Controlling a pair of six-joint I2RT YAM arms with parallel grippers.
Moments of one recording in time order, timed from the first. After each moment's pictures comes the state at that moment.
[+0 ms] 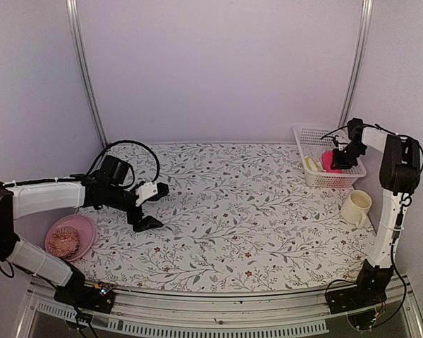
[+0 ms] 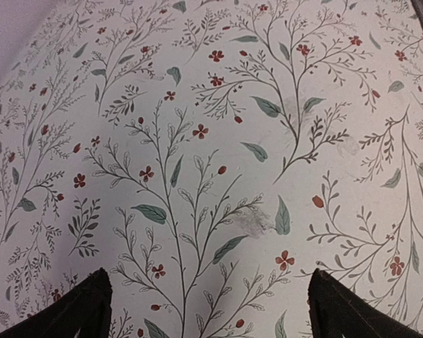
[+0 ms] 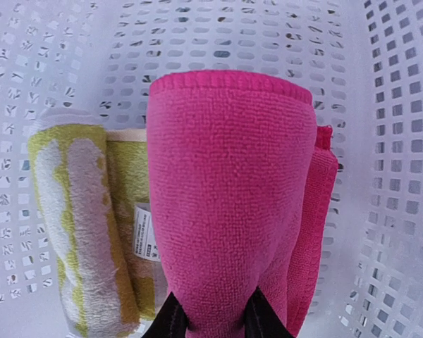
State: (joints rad) left arm -0.45 1.36 0.75 -0.30 0.44 0.75; right arm -0.16 2.17 1.78 -0.76 -0.15 -0.14
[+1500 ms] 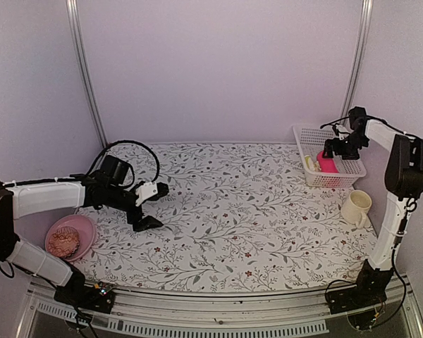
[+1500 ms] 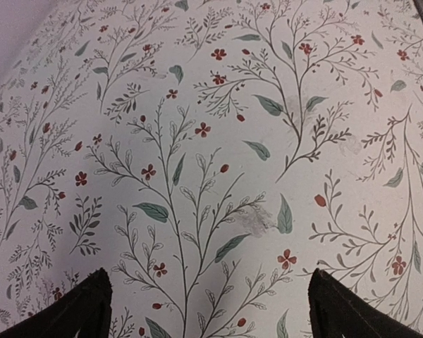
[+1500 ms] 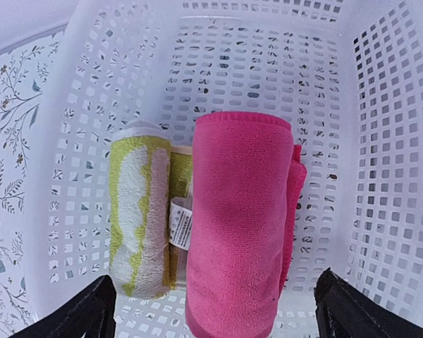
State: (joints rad) left arm -0.45 1.36 0.75 -0.30 0.44 0.75; right arm -0.13 2.04 1.76 -0.77 -0.19 -0.12
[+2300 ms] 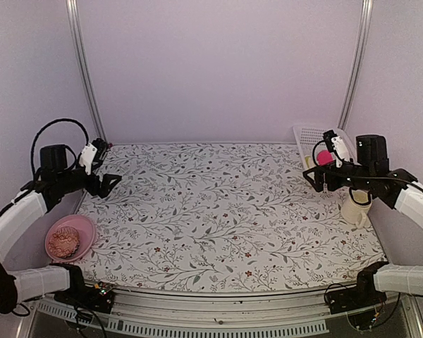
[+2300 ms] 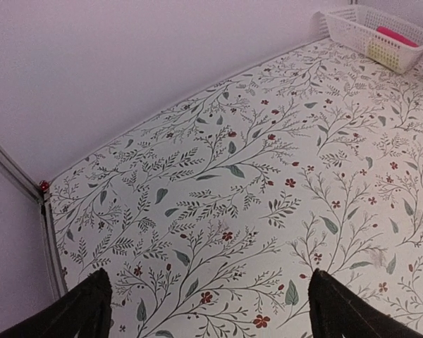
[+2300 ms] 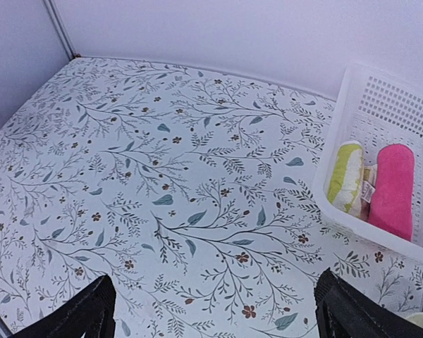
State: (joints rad) left arm 0.02 1.00 0.71 -0.19 0.48 0.43; right arm 0.30 1.02 0.85 -0.37 -0.14 0.00
